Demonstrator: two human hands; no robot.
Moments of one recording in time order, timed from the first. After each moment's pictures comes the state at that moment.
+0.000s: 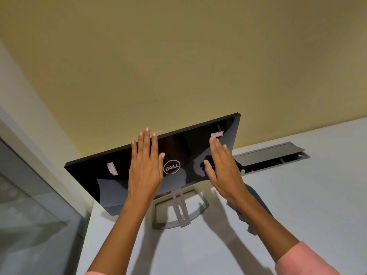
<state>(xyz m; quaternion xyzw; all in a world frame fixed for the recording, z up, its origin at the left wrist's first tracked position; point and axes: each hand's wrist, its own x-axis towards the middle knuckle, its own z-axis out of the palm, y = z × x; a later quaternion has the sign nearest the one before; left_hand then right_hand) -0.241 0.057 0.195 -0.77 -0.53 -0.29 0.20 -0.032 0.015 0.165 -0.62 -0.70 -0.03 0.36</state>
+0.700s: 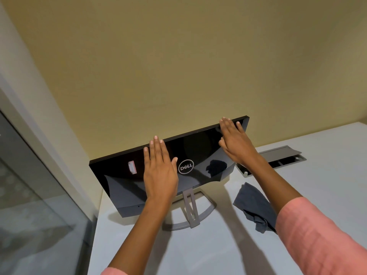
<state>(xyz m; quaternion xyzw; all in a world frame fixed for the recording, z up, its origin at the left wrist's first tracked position) -0.259 0.044 0.192 -0.74 -0.60 -0.24 0.20 -0.019 0.066 0.221 -0.69 -0.70 -0.12 0.12</state>
